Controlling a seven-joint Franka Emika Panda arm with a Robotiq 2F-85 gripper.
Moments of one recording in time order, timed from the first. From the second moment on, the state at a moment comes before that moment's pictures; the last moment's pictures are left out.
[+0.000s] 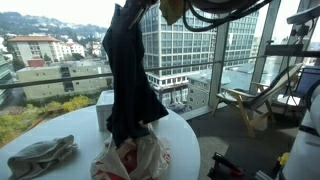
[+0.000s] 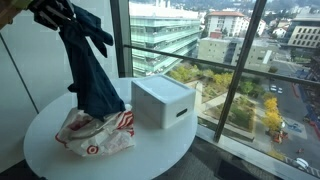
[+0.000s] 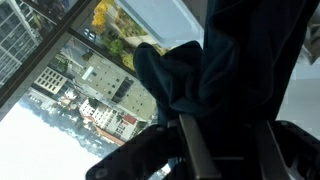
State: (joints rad) arm -0.13 -0.86 0.42 -2.67 -0.34 2.76 0.17
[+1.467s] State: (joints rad) arm -0.09 -0.61 0.51 -2.73 -0.38 2.74 0.15
